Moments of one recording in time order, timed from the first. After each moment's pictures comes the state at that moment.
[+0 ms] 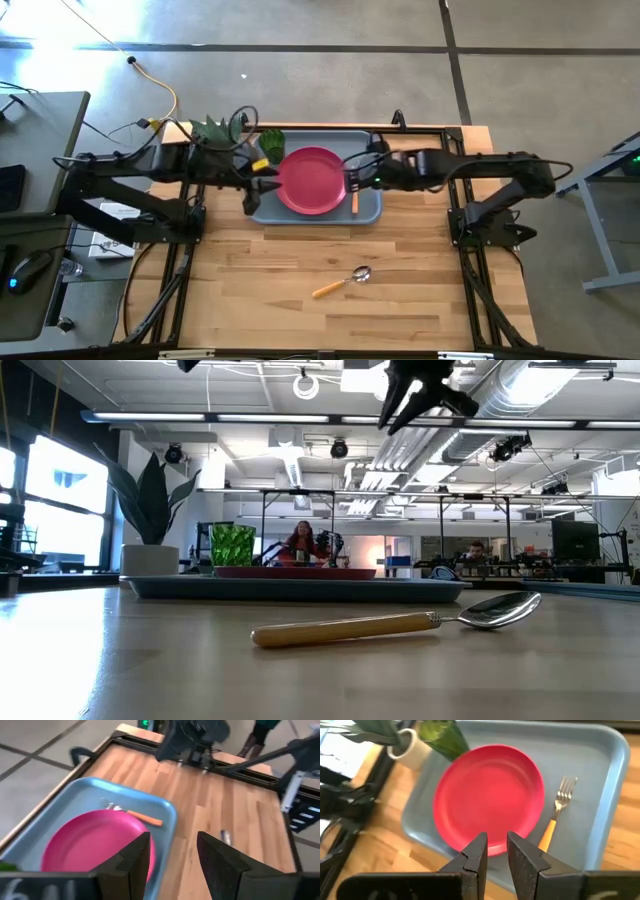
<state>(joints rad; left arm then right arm) -0.01 1.07 1.22 -0.69 -0.18 -0.26 -0.01 1.47 1.41 -0.86 0.42 1.10</state>
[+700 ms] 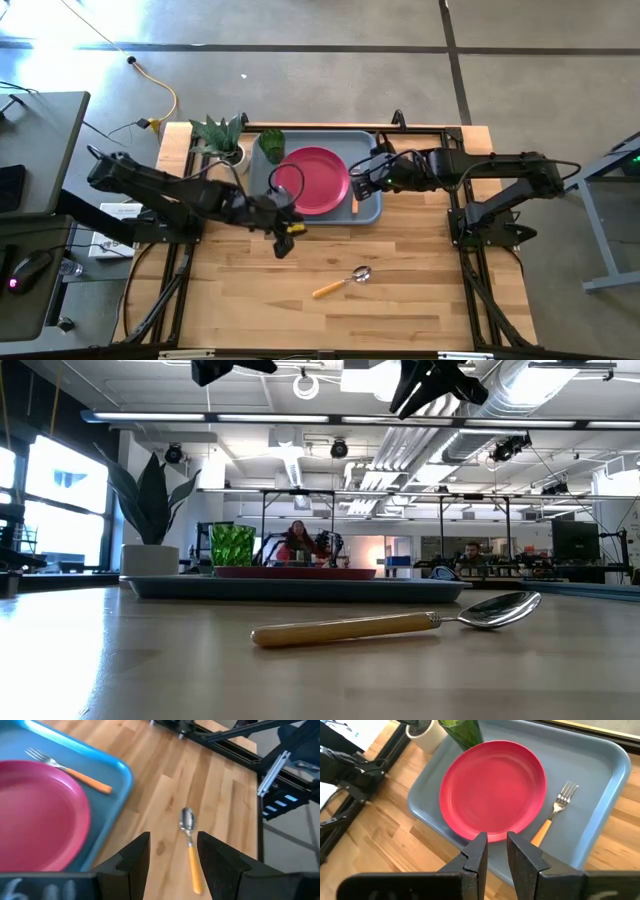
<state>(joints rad) -0.27 1.36 1.22 -0.55 -0.27 -0.60 0.02 1.40 1.41 -0.90 0.38 0.96</state>
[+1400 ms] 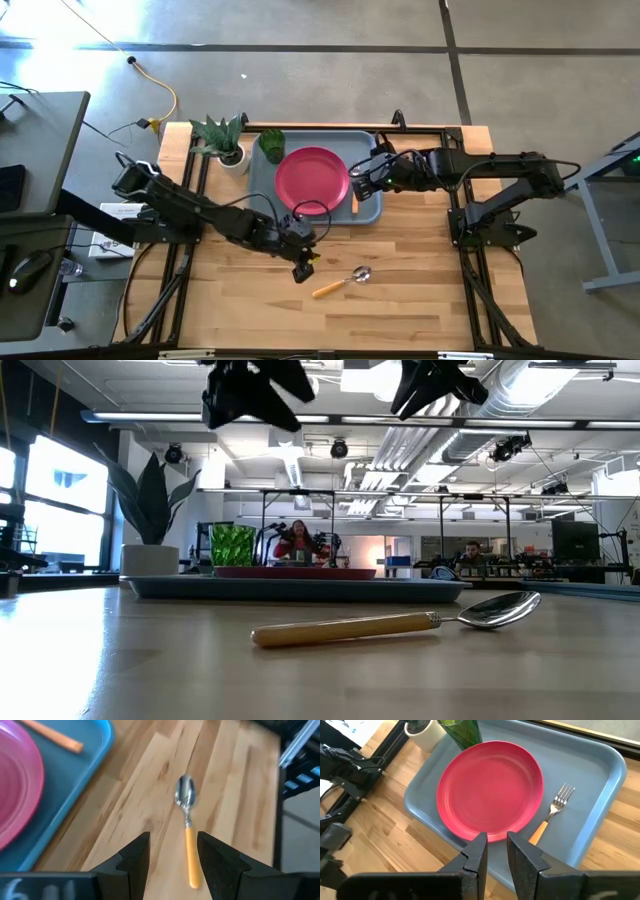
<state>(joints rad) -0.36 1.61 1.22 -0.44 -0.28 -0.71 0.02 1.40 1.41 -0.91 0.39 0.93</state>
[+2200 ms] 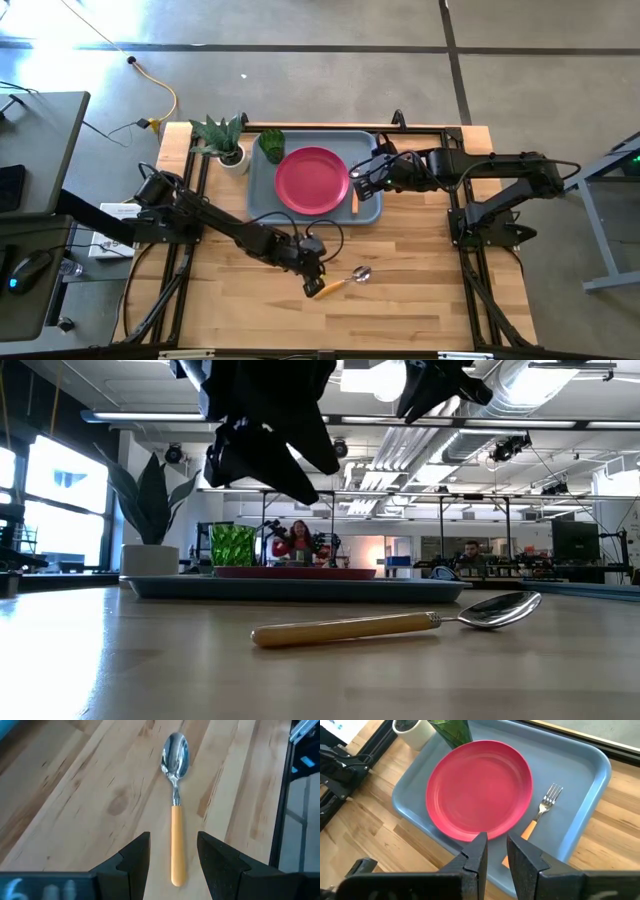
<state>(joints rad) -0.38 1.81 1.22 -0.30 -0.16 -0.83 0.02 1.40 1.41 -0.95 0.42 0.93</state>
